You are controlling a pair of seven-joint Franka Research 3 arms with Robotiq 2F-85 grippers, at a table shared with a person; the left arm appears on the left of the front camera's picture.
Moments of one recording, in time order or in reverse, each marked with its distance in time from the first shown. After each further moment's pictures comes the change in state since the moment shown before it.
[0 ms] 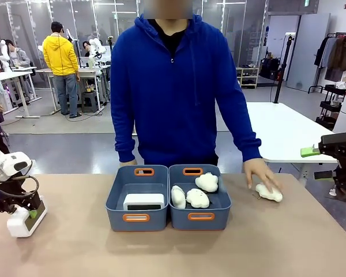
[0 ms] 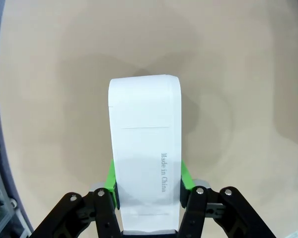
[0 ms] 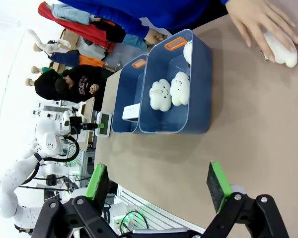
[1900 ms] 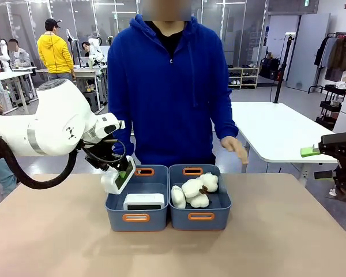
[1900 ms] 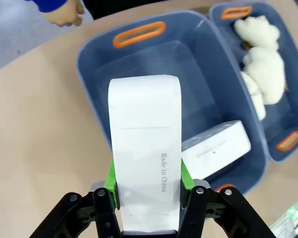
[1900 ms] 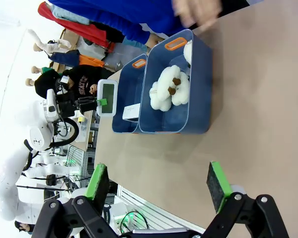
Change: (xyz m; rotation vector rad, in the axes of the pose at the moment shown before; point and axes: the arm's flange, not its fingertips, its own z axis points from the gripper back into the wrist) left arm 0.074 -0.262 0.056 -0.145 -0.179 -0.357; right arm 0.000 0.000 0.000 0.001 0.000 0.000
